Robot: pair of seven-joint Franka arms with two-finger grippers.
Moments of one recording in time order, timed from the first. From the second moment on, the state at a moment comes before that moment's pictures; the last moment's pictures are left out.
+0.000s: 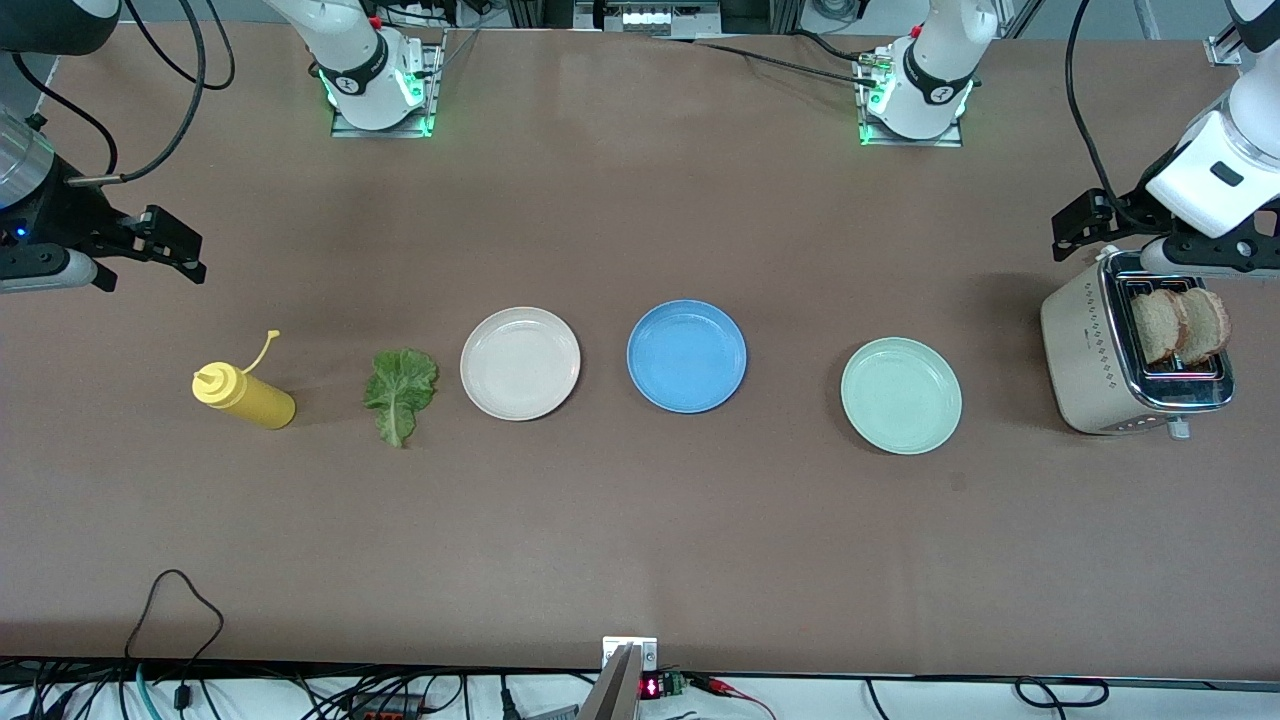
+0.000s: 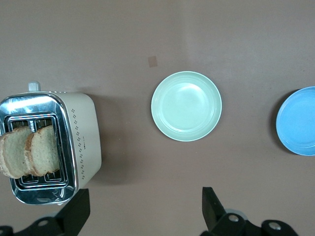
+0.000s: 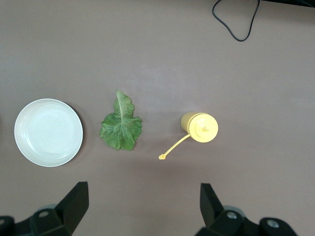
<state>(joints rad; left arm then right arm) 0.00 -0.04 -0.05 -1.71 0.03 1.65 -0.01 0.03 0.01 0.01 -1.67 -0.01 1.76 -0.07</state>
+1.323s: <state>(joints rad) 0.01 -0.01 -0.04 -1.69 0.03 1.56 -0.03 0.03 0.01 0.02 -1.67 -0.01 1.76 -0.07</state>
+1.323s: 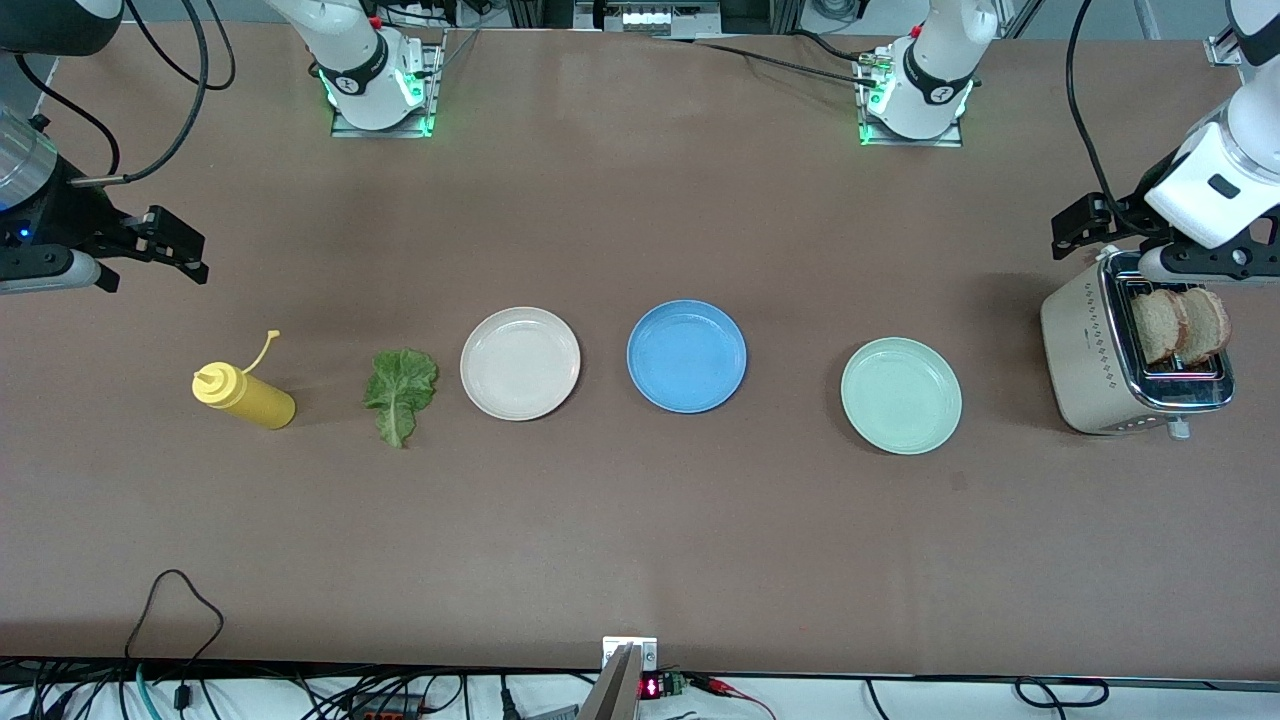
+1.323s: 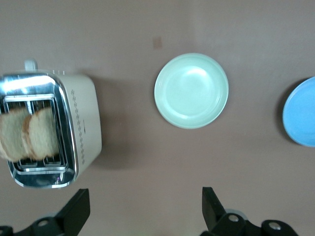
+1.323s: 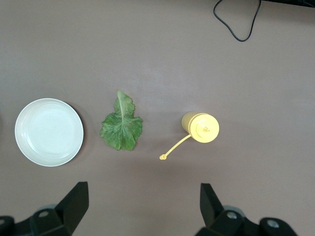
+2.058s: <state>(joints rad) 0.18 0.17 -0.04 -1.69 0.27 1.66 0.24 0.03 0.04 0.02 -1.67 -0.01 1.77 -0.07</state>
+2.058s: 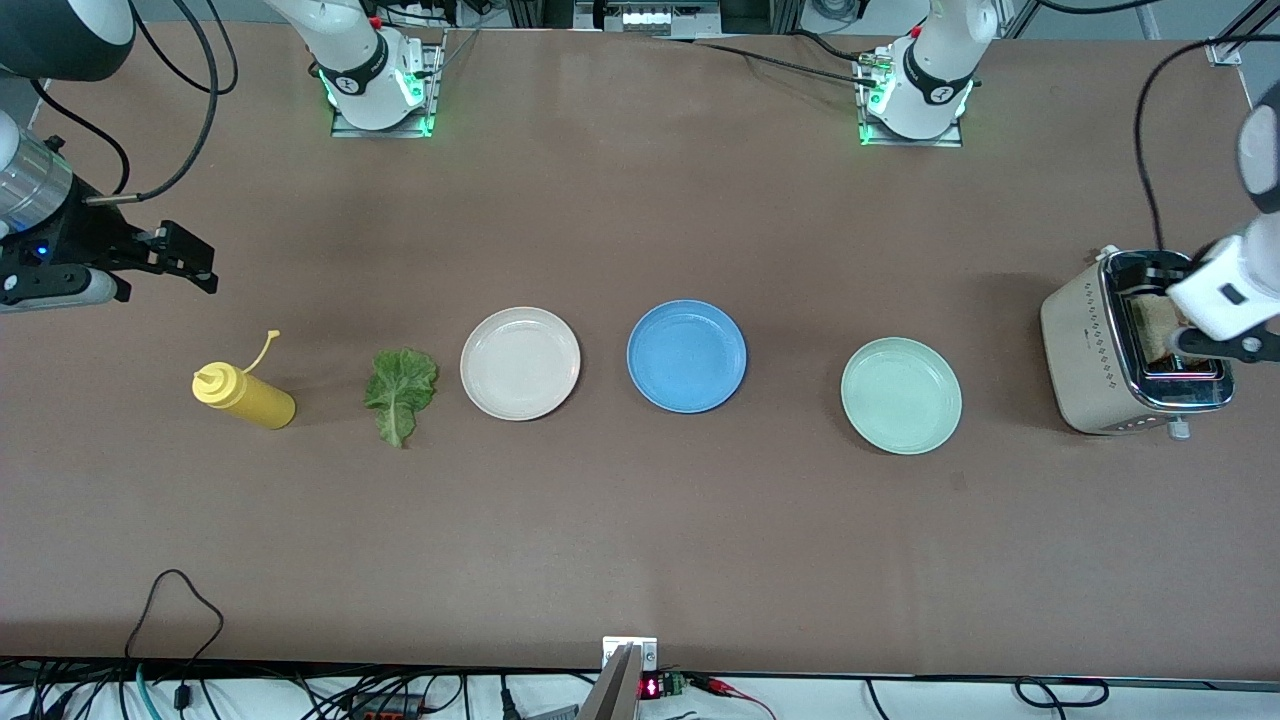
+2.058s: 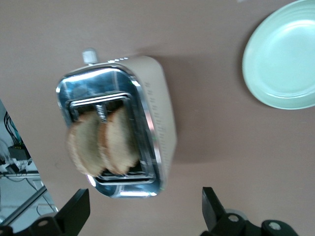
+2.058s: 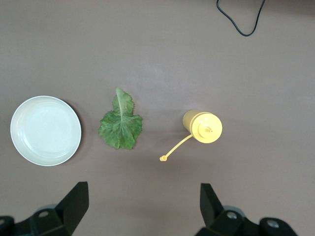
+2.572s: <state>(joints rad) 0.33 0.22 -0.04 -1.74 0.13 1.81 0.37 0.03 -0.03 0.02 -1.66 -0.01 1.70 -0.07</state>
